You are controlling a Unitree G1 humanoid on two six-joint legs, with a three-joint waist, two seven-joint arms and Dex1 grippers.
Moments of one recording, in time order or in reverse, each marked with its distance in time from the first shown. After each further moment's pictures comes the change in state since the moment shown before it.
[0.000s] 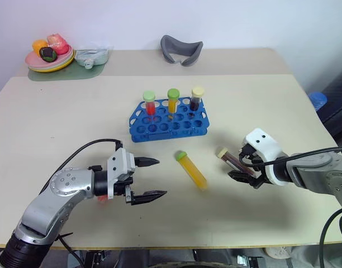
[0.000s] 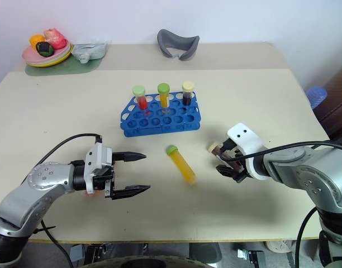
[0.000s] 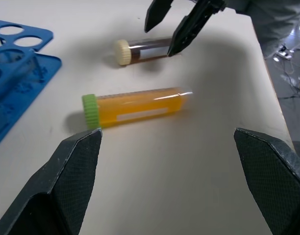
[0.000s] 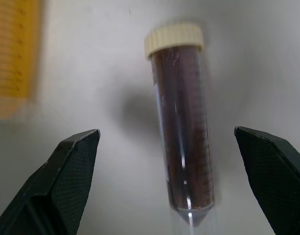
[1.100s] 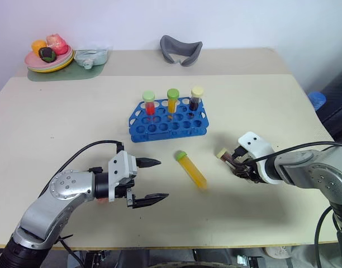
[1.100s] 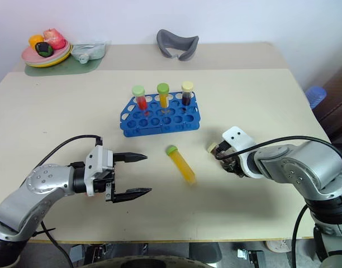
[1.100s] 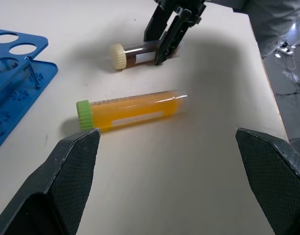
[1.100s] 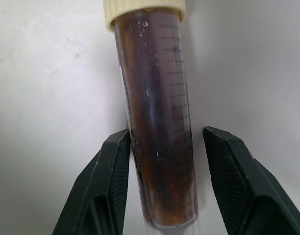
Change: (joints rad) left arm 0.008 0.006 0.000 -0.043 -0.003 0.010 0.024; right arm -0.078 0.014 0.156 0.108 -0.081 0.000 -0.062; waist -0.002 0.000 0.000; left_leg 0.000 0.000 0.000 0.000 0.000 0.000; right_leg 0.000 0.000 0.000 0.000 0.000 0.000
